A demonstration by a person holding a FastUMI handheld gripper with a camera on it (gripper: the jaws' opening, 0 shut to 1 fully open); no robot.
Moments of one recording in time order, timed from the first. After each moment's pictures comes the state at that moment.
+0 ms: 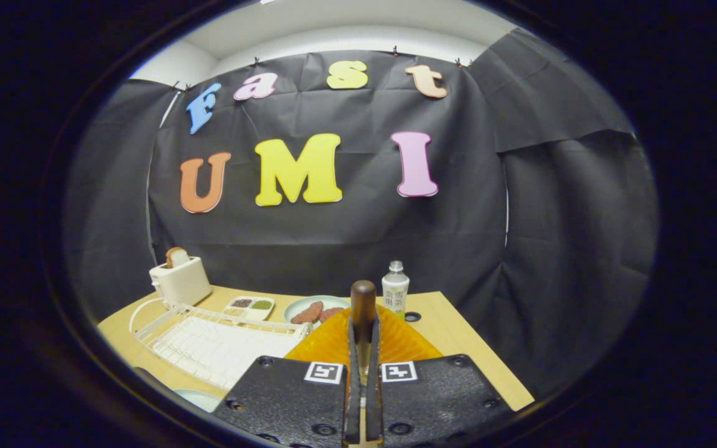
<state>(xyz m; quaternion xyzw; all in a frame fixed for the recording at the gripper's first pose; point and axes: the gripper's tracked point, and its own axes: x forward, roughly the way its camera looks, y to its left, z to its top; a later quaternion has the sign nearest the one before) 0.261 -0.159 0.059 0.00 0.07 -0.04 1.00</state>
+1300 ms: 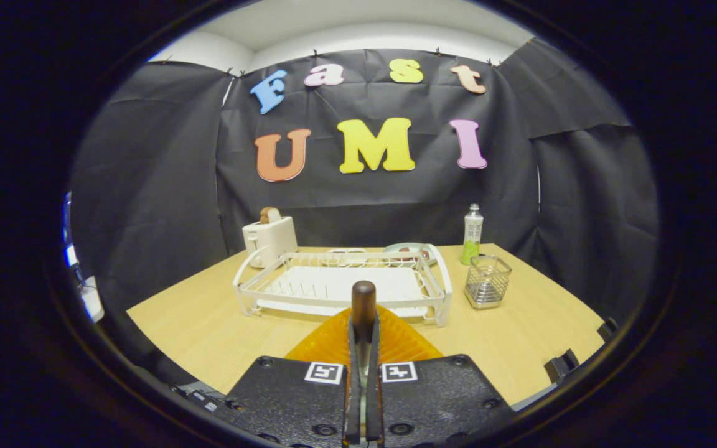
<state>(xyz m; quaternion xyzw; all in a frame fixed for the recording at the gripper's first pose) 0.108 0.052 -0.083 -0.01 0.13 0.02 0.99</state>
